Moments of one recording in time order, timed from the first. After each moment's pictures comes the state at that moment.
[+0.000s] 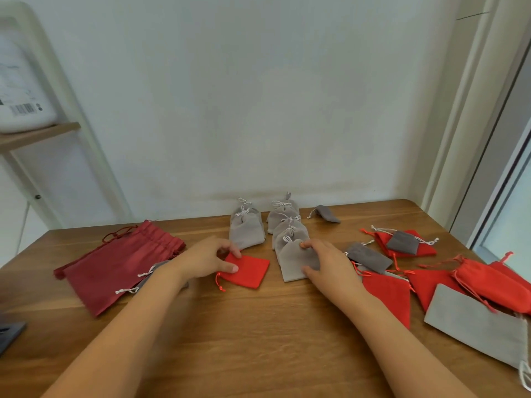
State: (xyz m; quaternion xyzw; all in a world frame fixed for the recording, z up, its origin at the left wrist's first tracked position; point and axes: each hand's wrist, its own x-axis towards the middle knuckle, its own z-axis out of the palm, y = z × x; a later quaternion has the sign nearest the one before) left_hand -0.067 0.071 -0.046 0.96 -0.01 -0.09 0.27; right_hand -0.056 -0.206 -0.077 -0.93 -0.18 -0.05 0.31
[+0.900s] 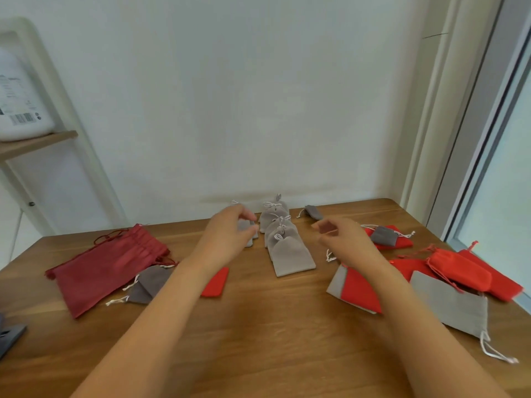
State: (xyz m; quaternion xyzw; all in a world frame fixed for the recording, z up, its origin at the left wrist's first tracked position) left_hand -0.107 -0.014 0.015 0.93 -0.02 0.17 0.33; right_hand -0.058 -0.243 -0.023 -0.89 -0.11 -0.04 0.45
